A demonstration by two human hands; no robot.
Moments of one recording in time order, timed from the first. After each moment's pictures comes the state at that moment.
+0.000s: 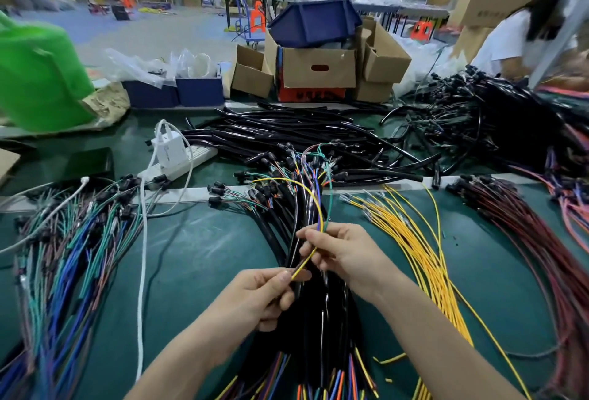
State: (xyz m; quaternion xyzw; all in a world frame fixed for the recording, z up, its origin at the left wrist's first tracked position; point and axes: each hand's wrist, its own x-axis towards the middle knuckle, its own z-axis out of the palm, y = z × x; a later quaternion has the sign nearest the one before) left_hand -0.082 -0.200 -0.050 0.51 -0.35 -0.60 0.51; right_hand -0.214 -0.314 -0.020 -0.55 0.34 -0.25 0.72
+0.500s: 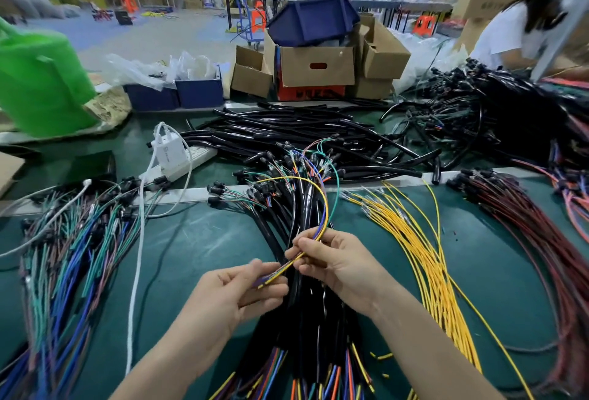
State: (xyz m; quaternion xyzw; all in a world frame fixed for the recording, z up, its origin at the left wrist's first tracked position) left_hand -0.078 -0.187 -0.043 0.52 -0.20 -0.55 0.62; right_hand -0.219 -0.300 -0.028 -0.46 0.29 -0.26 0.80
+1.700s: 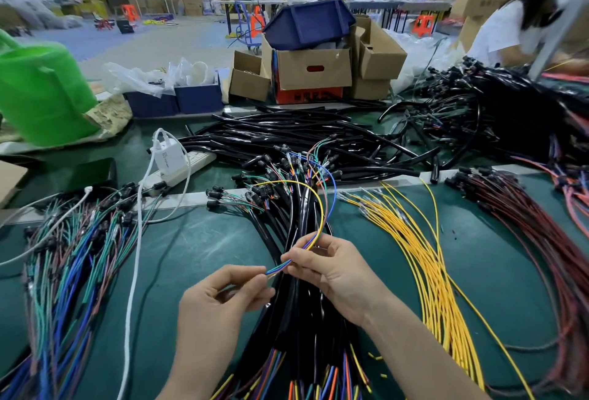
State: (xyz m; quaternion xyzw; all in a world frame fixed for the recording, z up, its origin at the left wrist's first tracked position) left_hand -0.098 -0.178 -0.046 0.60 -0.27 -0.30 0.69; right_hand -0.219 -0.286 -0.024 -0.44 0.29 -0.30 0.80
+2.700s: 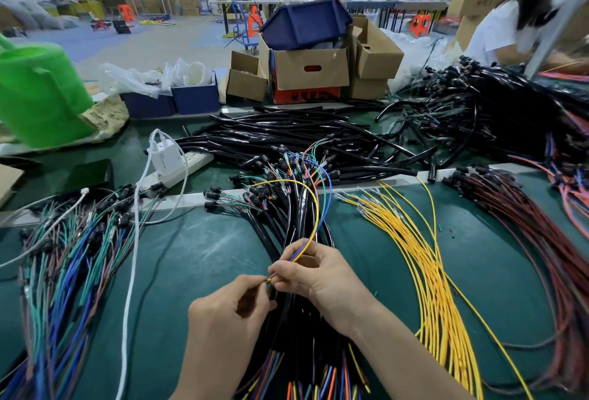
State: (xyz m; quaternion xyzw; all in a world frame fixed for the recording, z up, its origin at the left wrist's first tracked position) left_hand -0.103 -0.174 -0.049 0.70 -0.52 0.00 0.48; right_hand -0.210 -0.275 -0.030 -0.48 0.30 -0.29 0.77
